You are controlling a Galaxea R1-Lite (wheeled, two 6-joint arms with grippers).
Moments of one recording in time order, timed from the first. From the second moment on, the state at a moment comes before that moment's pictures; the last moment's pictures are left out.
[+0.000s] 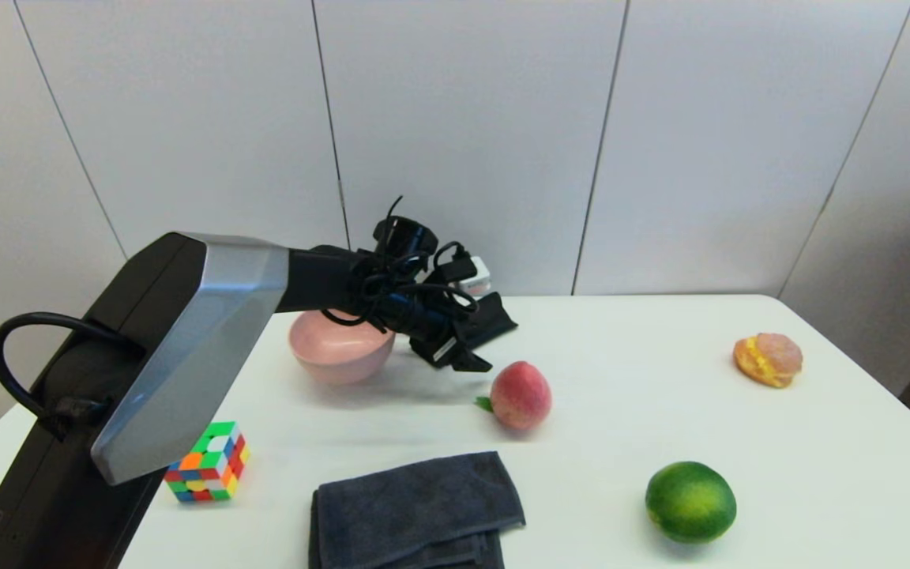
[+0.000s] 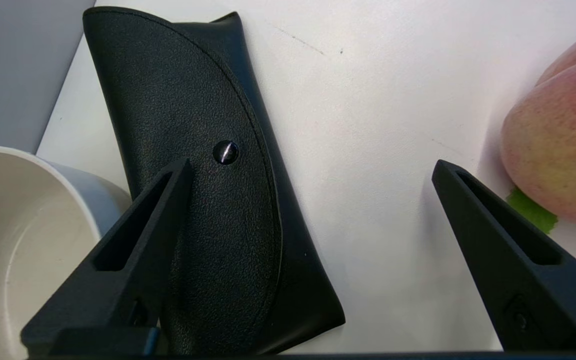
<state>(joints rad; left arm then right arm) -0.50 2.44 -1.95 0.28 -0.47 0.66 0.00 0.00 0.00 -0.01 0.00 0.01</state>
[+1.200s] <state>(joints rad) -0.42 2.43 -1.96 0.22 -0.47 0.64 0.00 0.00 0.00 -0.01 0.00 0.01</state>
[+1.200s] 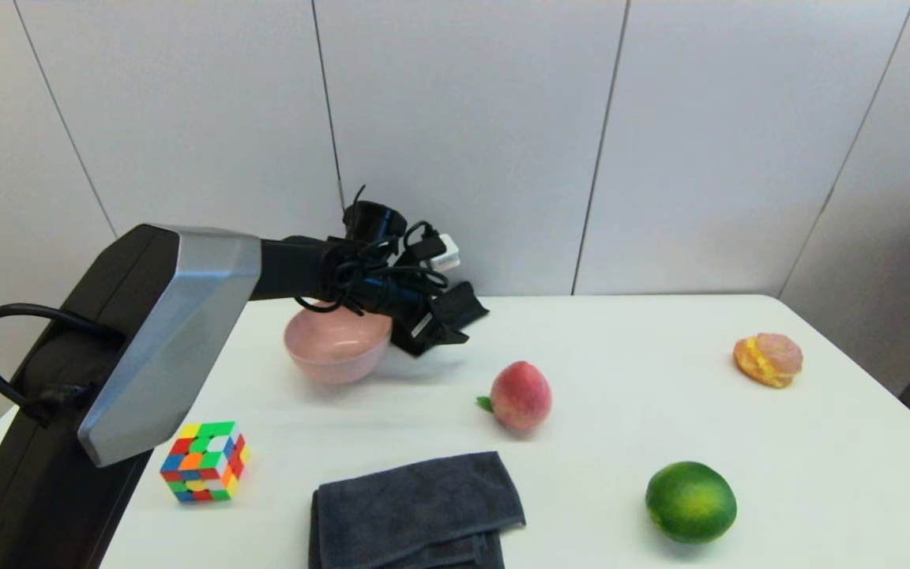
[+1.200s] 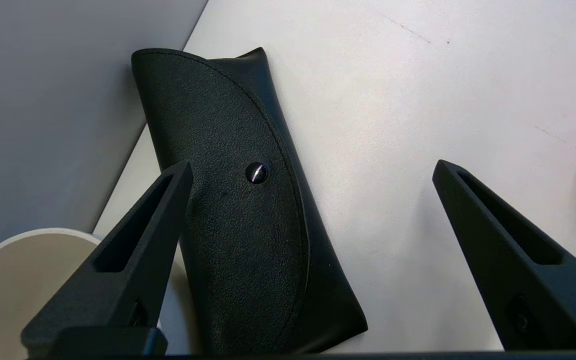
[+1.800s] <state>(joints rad) -0.38 2.44 -1.95 0.24 -0.47 0.65 0.00 0.00 0.00 -0.01 0.00 0.01</state>
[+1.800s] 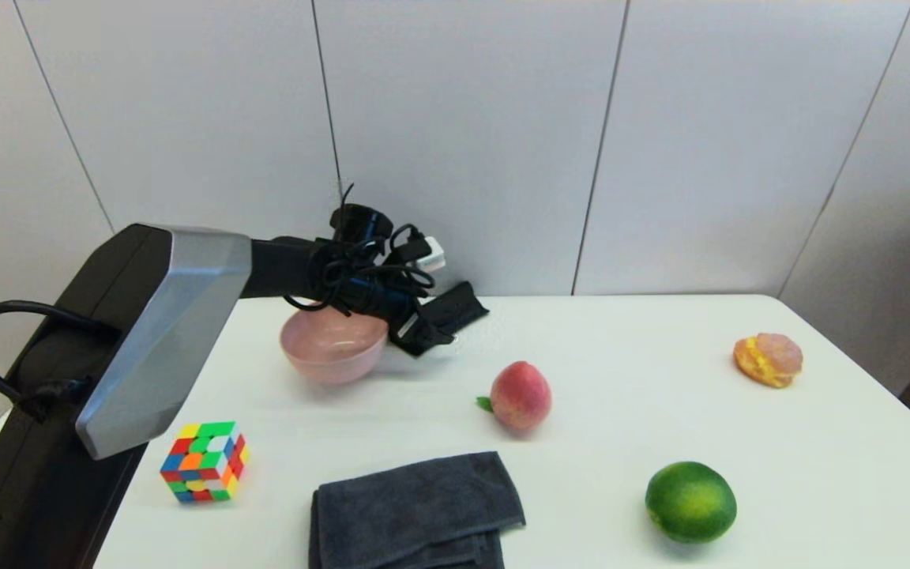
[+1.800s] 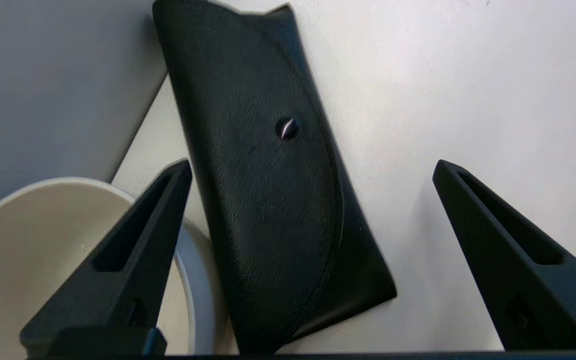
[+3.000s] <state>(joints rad) -0.37 2.43 -1.94 0.28 -0.47 0.67 0.00 0.00 0.00 -0.01 0.00 0.01</state>
